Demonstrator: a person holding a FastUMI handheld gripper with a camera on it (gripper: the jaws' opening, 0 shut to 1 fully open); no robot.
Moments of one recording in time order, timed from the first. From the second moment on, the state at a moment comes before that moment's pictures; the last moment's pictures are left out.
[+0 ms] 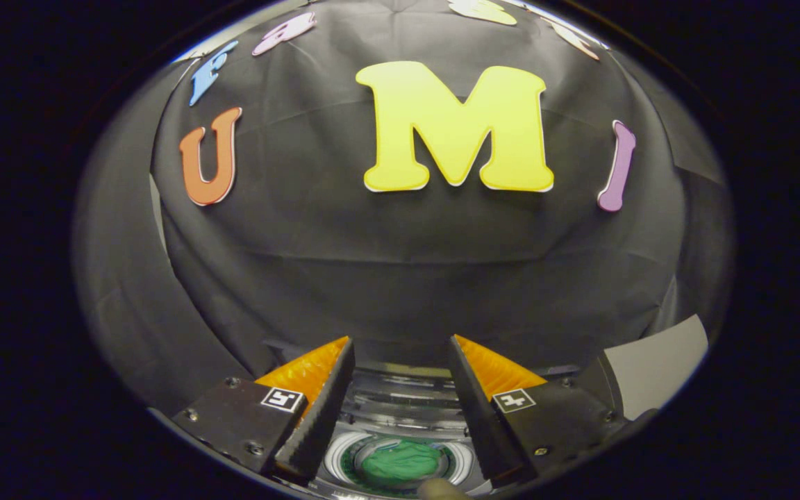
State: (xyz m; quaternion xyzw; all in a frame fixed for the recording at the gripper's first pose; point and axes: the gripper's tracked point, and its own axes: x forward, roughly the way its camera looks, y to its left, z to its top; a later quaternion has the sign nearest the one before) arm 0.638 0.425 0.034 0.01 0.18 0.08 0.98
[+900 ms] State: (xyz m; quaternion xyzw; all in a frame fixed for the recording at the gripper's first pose) arm 0.696 0.415 -0.028 0.05 0.28 0.03 0.96
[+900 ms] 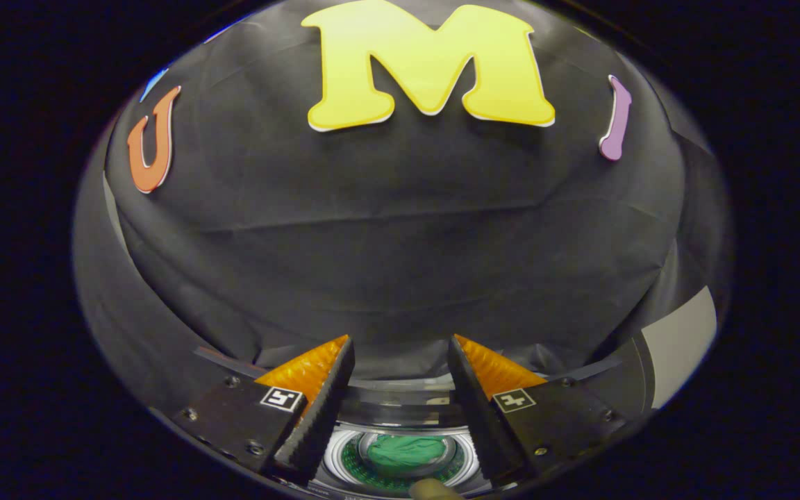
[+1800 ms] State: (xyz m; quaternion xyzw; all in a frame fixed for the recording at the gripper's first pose) arm 0.629 0.416 -0.036 0.03 0.24 0.04 0.97
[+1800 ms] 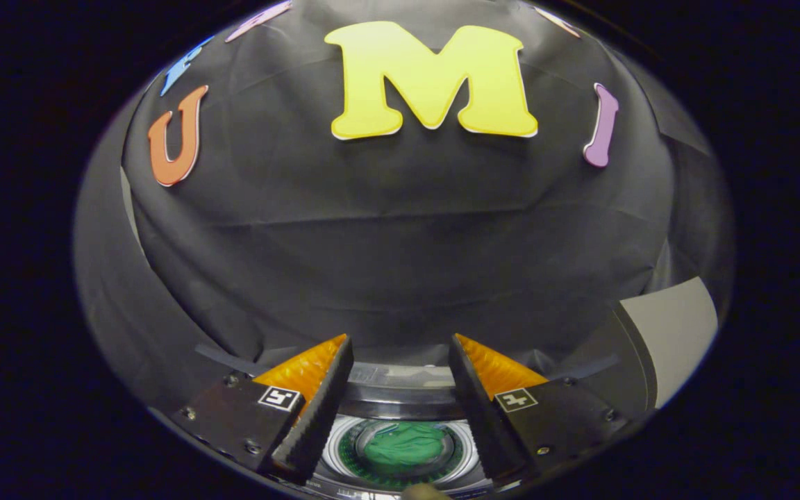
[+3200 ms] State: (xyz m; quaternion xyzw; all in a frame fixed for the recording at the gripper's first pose) arm 0.488 0.406 -0.102 0.01 0.28 0.07 0.96
